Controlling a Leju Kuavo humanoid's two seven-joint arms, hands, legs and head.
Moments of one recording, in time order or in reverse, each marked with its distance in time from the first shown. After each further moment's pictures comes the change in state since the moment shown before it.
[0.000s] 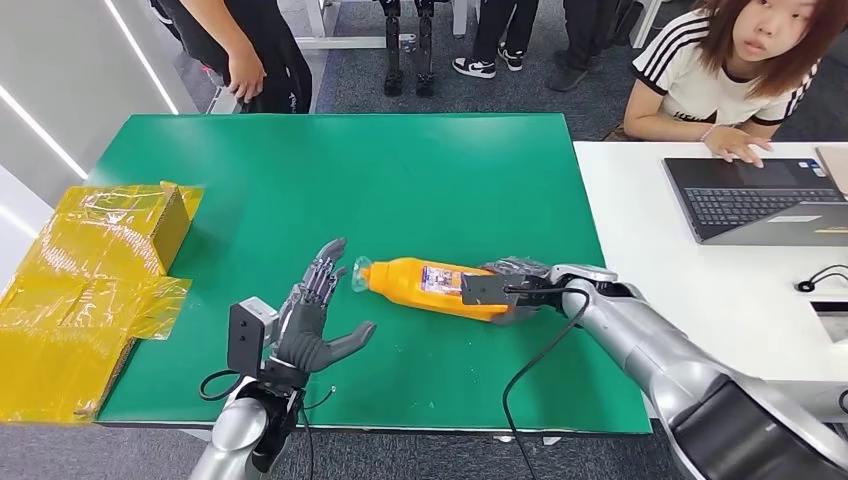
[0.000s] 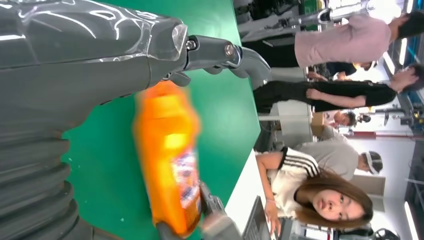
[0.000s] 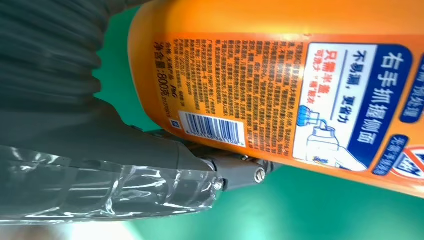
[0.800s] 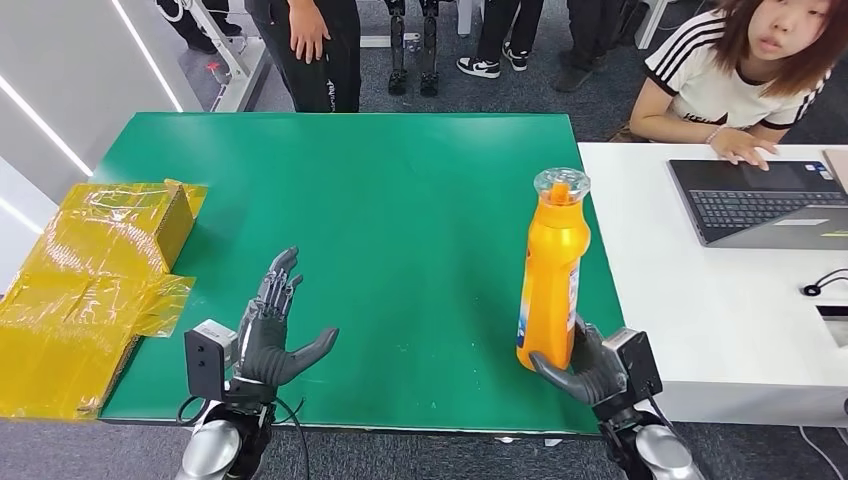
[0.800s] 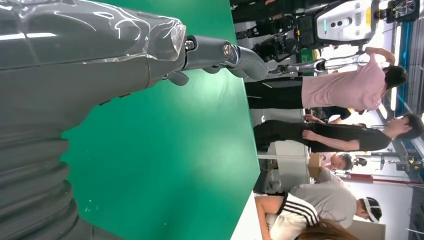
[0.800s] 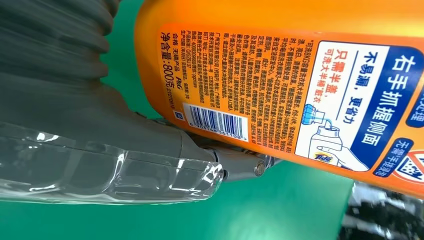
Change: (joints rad) left arm 0.091 0.046 0.054 -0.099 -0.019 0.083 -0.026; right arm 0.820 -0.104 -0.650 -0.787 -0.526 -0.149 -0.135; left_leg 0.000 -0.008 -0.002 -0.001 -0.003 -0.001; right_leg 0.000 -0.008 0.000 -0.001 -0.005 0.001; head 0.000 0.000
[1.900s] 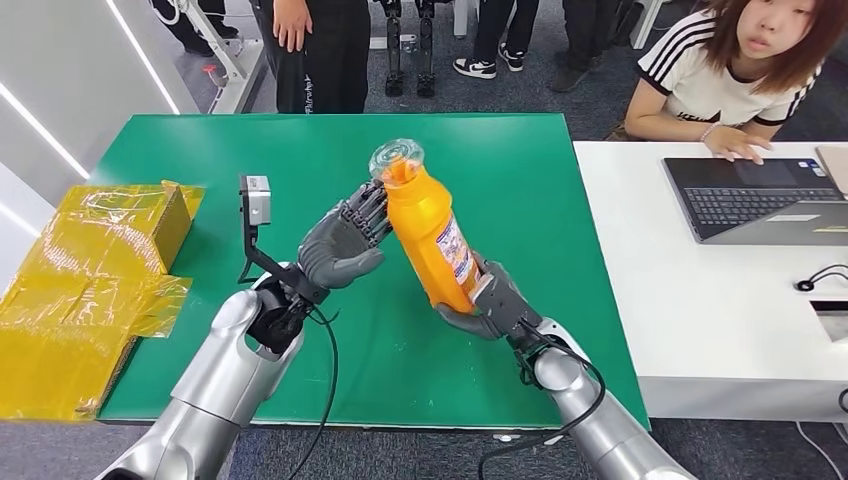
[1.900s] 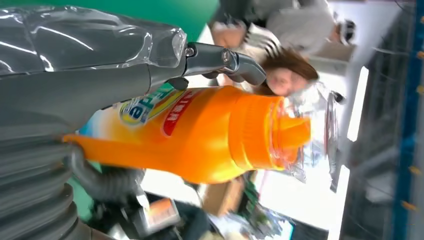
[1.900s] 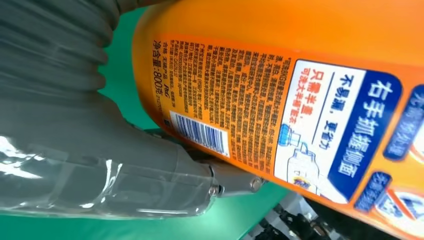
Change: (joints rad) left arm -0.533 -0.030 -0.123 0.411 0.562 -0.541 0.269; right arm -0.399 0.214 0.258 0.320 0.393 -0.162 0.000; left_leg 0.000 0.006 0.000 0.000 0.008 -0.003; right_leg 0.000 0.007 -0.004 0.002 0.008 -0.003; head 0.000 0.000
